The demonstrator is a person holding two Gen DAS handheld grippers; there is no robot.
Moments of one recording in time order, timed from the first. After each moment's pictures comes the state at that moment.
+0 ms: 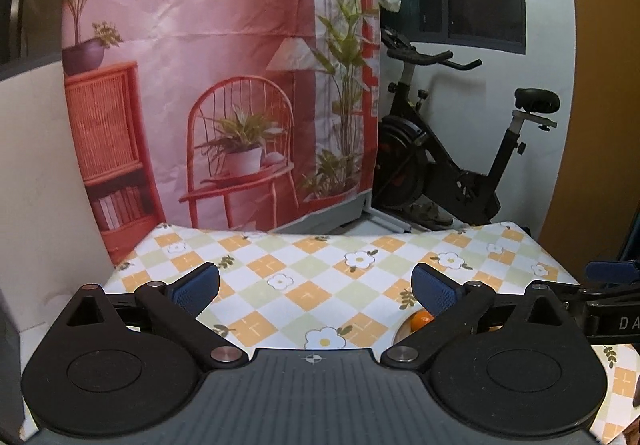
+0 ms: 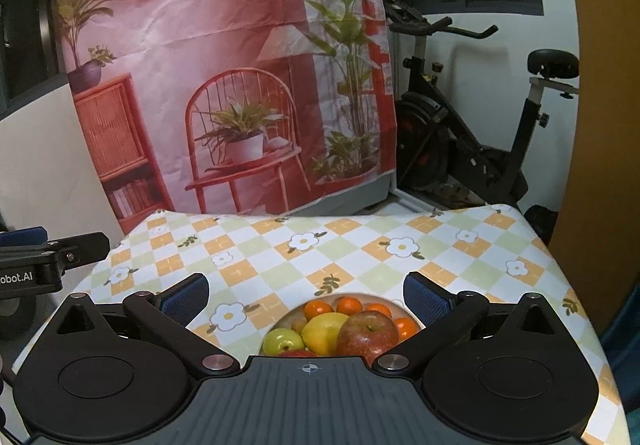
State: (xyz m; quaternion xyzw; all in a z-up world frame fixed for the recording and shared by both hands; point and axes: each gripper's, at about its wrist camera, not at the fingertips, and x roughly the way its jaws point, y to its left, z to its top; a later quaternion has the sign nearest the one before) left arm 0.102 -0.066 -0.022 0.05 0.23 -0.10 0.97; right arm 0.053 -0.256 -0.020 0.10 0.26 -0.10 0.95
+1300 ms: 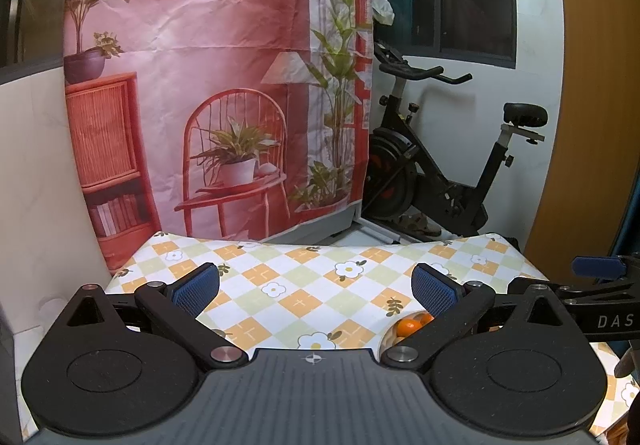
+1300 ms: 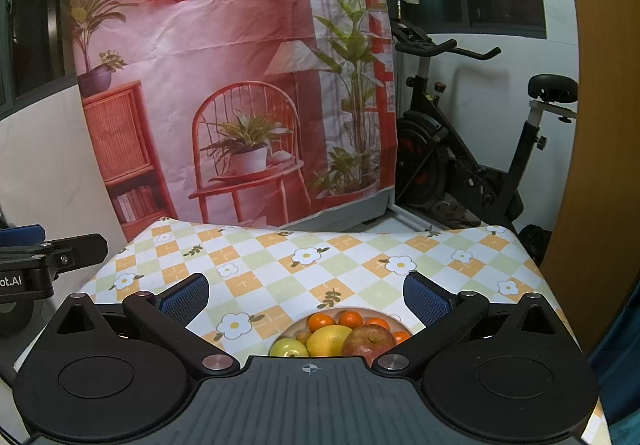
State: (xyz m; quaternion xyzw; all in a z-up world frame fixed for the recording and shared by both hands) left arm 0.089 -0.060 -0.006 0.03 0.22 -0.11 0.97; right arm 0.042 -0.242 0.005 0.08 0.25 -0.10 0.96
